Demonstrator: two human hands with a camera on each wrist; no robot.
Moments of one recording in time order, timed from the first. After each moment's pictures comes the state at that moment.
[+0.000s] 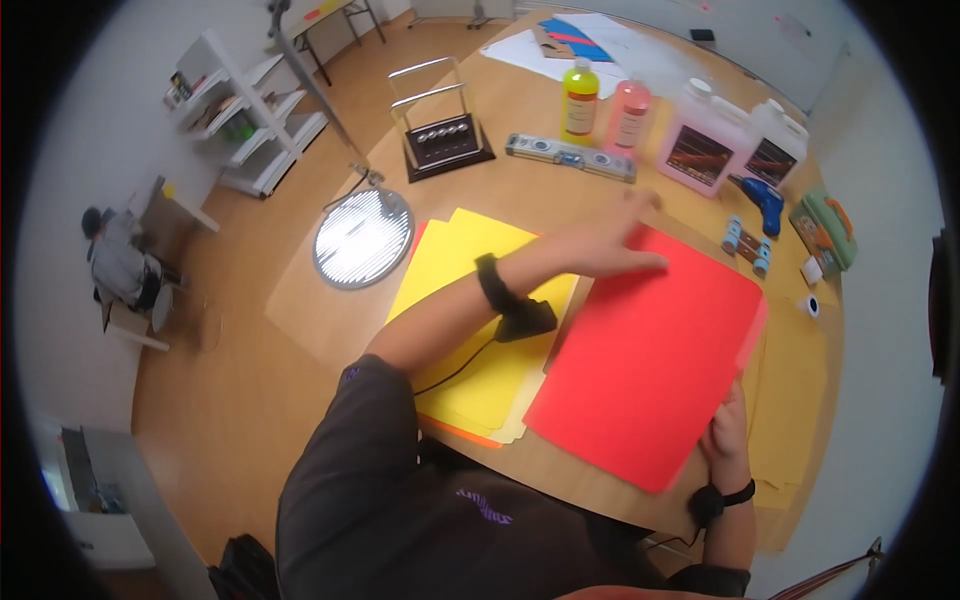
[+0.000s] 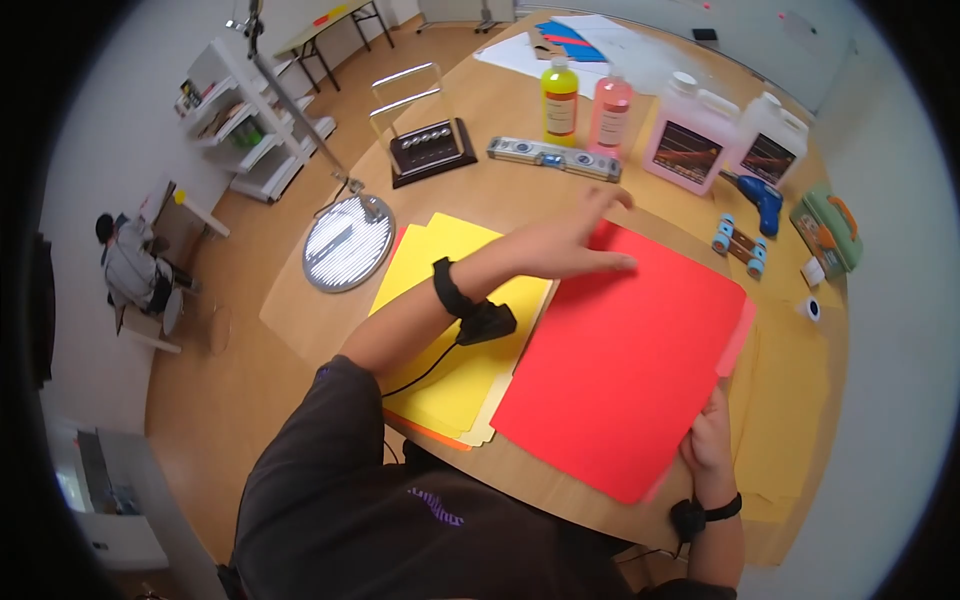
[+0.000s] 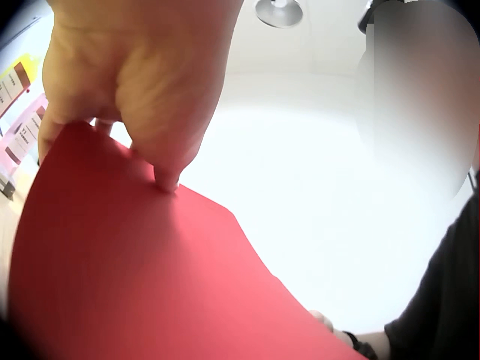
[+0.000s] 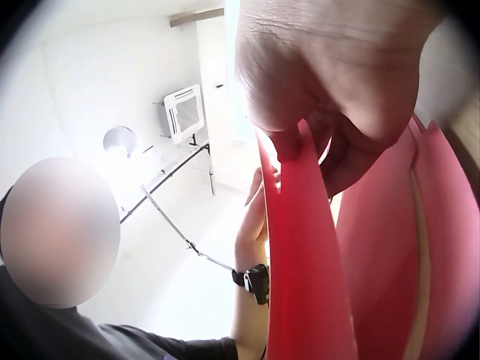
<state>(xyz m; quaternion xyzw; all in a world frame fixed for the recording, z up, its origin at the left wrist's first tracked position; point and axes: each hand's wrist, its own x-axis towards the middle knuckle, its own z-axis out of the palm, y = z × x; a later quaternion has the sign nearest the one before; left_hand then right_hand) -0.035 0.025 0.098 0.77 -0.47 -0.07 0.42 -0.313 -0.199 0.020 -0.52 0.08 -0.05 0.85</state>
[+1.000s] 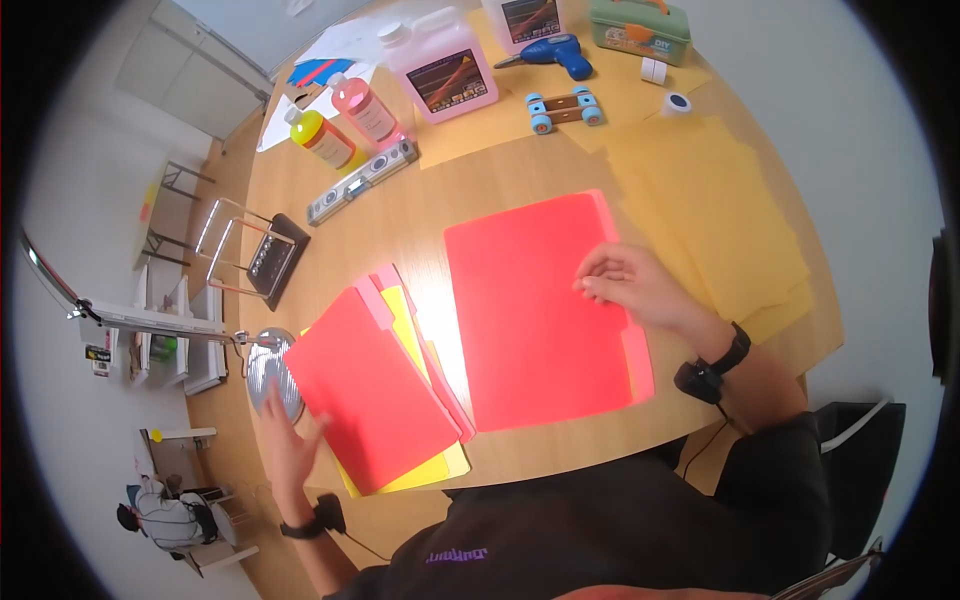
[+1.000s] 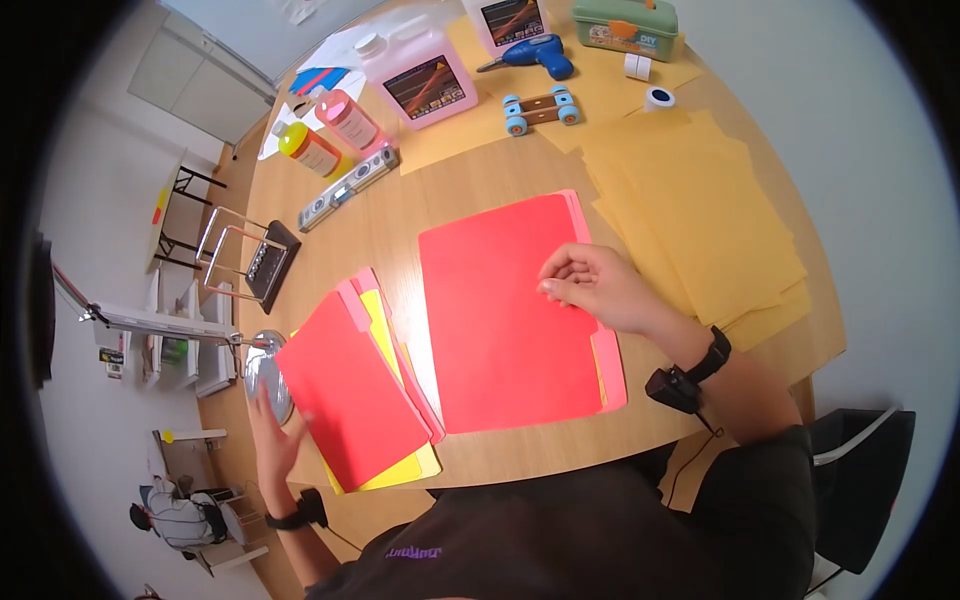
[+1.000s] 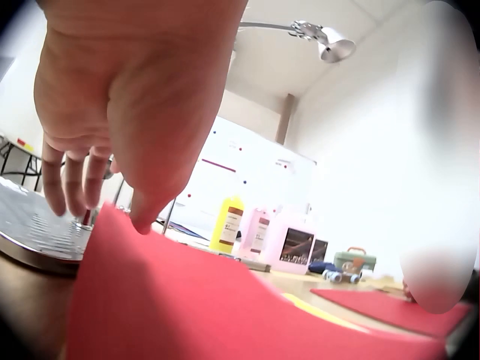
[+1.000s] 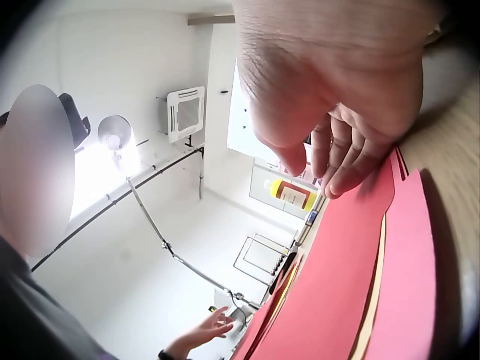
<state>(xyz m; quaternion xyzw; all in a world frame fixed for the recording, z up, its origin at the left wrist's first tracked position) -0.103 0.300 0.106 0.96 -0.24 -0.03 0.12 -0.298 -0.207 0.038 -0.65 0.13 0.00 0.75</state>
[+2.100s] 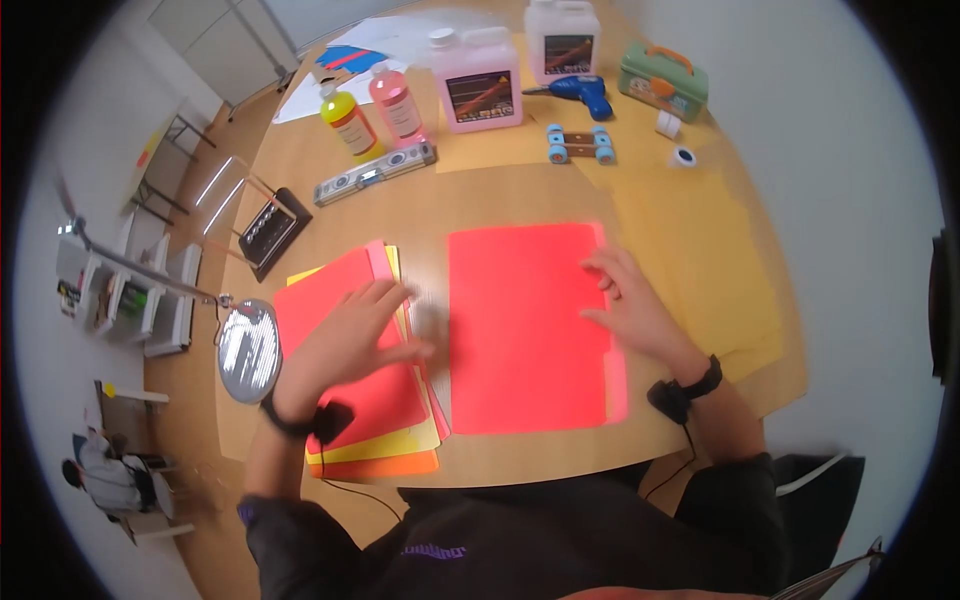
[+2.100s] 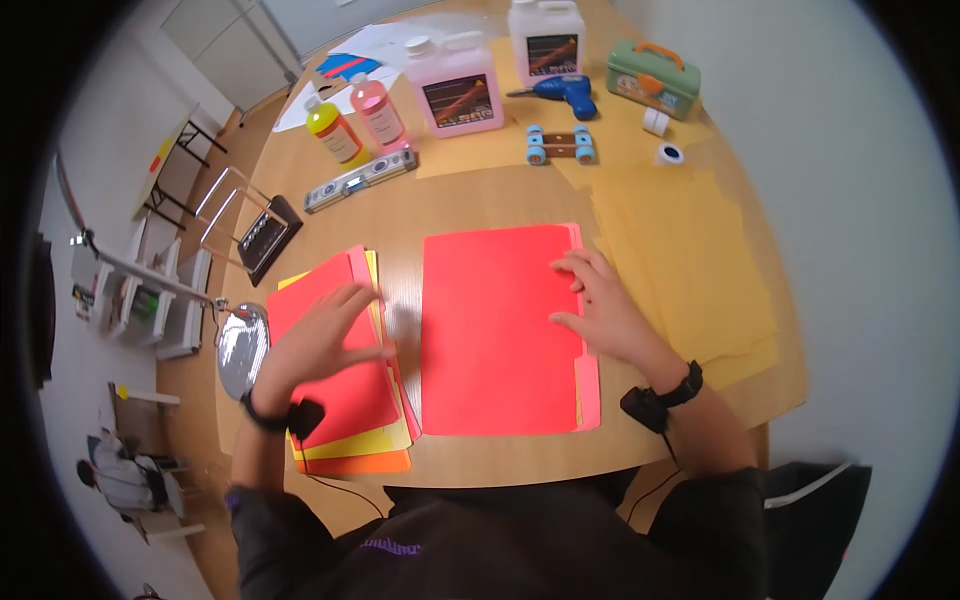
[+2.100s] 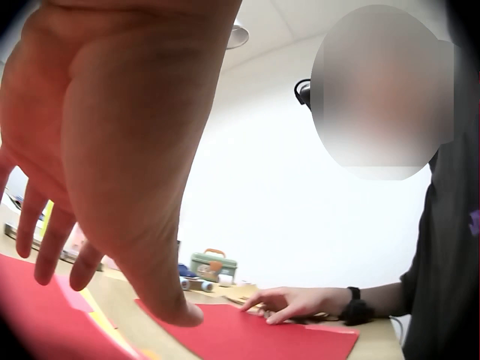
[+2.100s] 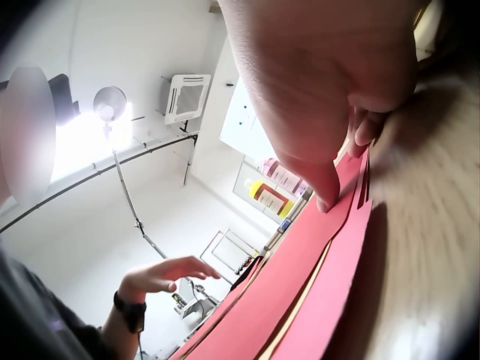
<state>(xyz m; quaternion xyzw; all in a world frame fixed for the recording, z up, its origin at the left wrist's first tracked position) -0.088 0.112 0.135 0.81 -0.55 -0.15 0.12 -0.302 -0.213 0.047 -0.89 0.10 -0.08 0.44</state>
